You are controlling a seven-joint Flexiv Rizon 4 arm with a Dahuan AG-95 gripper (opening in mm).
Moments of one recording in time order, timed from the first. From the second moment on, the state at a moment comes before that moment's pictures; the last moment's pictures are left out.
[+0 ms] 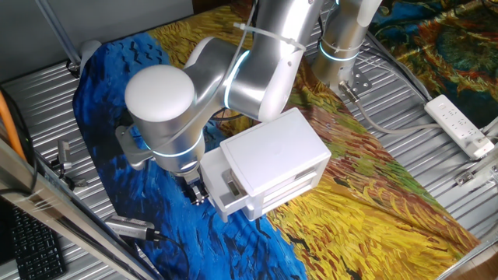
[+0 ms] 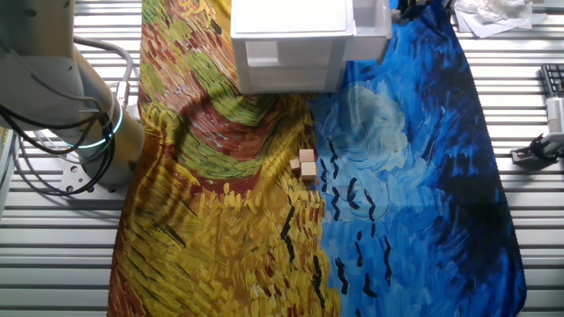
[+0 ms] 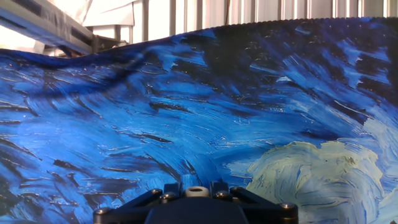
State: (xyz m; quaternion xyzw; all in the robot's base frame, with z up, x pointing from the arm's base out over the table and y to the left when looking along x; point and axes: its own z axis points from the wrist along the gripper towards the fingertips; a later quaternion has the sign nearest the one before) arm 0.603 0.238 0.159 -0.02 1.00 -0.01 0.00
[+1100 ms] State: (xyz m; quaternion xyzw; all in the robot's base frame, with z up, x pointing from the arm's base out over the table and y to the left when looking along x) arm 0.616 0.239 0.157 -0.03 1.00 -0.01 0.00
